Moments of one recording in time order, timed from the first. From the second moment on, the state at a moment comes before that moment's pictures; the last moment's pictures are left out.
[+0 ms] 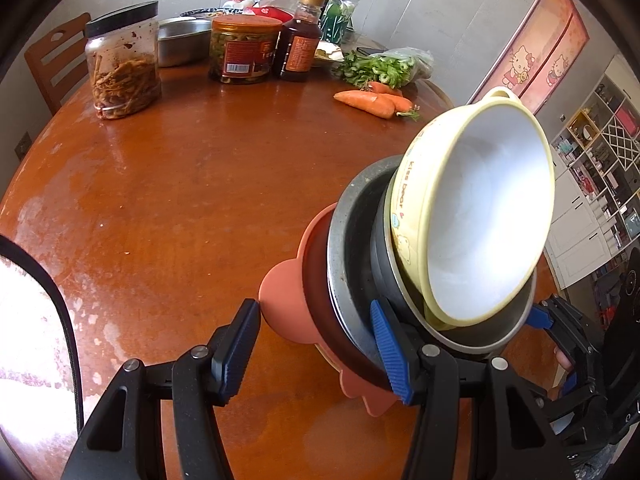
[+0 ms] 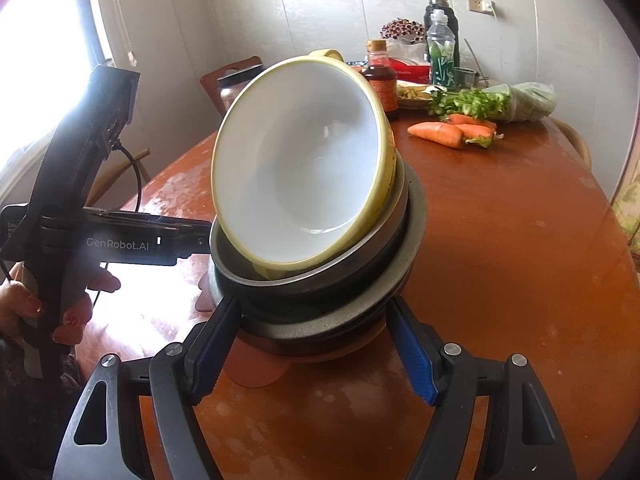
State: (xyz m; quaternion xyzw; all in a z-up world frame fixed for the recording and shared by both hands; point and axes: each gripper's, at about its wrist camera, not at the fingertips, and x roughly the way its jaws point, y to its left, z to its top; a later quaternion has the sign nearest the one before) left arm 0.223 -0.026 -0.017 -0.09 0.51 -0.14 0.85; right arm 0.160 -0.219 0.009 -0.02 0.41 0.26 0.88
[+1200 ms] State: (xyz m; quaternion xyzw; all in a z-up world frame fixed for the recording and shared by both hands) left arm 0.213 -0.036 -0.018 -0.08 0.50 -0.14 0.85; right arm 0.152 -0.225 0.011 -0.03 0.41 0.23 0.88
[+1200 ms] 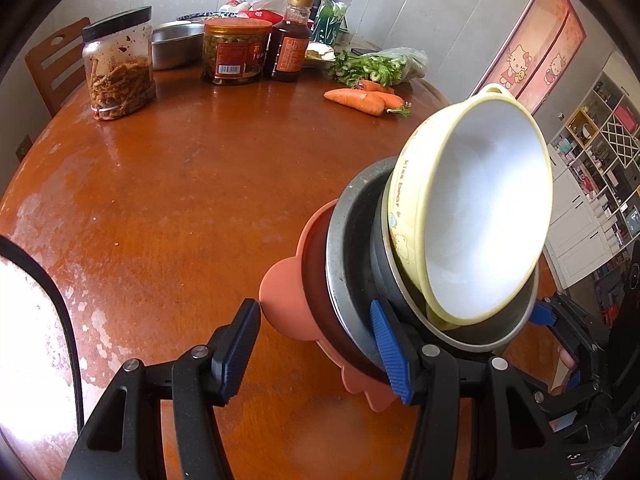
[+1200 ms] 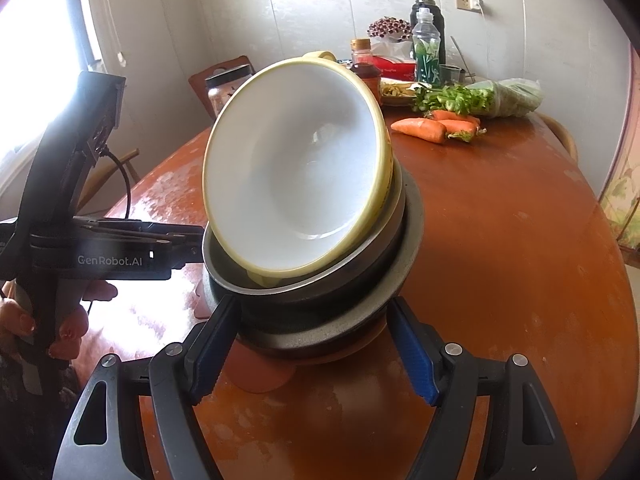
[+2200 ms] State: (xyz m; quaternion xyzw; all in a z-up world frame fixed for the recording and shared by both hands) left arm 0.172 -0.017 0.005 -0.07 0.46 -0.09 0.88; right arm 0.119 -0.225 0.024 -0.03 0.38 0.21 0.90
